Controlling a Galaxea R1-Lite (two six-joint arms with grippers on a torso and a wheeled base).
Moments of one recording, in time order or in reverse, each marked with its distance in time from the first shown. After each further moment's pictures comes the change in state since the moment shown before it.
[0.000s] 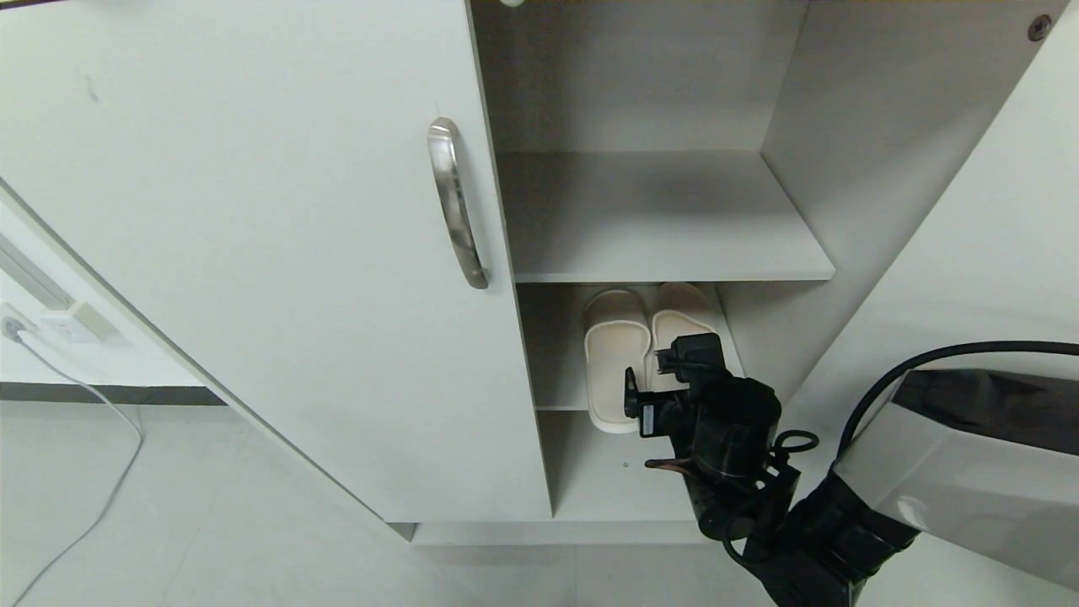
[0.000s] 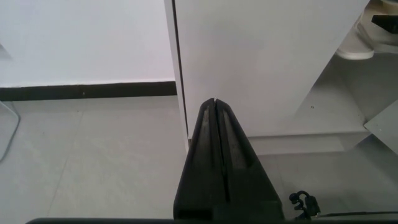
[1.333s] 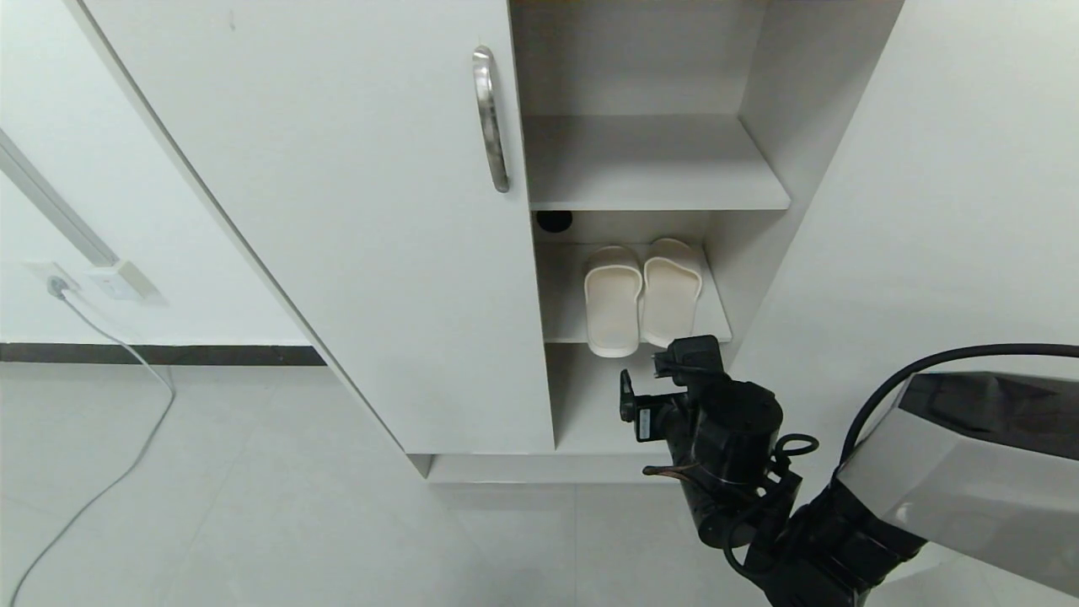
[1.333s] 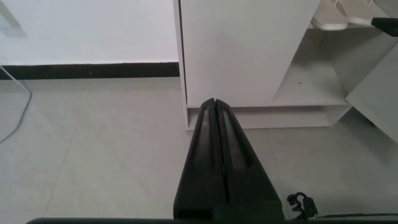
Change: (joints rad) left arm 0.000 0.000 -0.002 -0.001 0.001 -0.013; right arm 0.019 -0.011 0.014 -0.005 0.000 0.000
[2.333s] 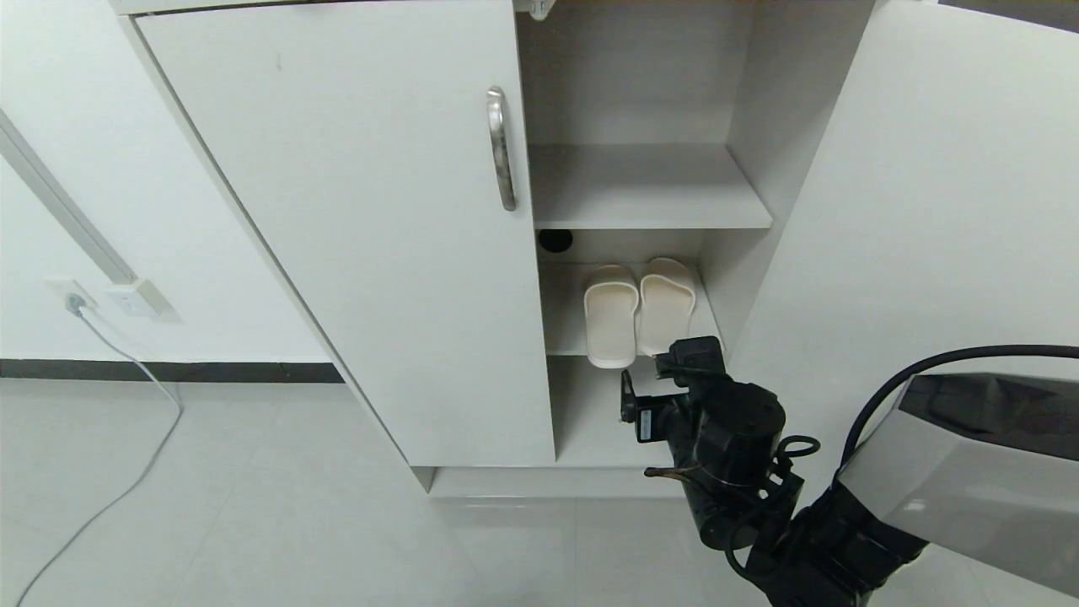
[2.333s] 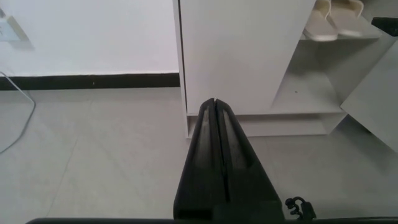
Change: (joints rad) left arm 0.000 0.000 0.000 0.000 -0.001 0.000; right arm 0.000 -0.001 0.009 -0.013 0.000 0.000
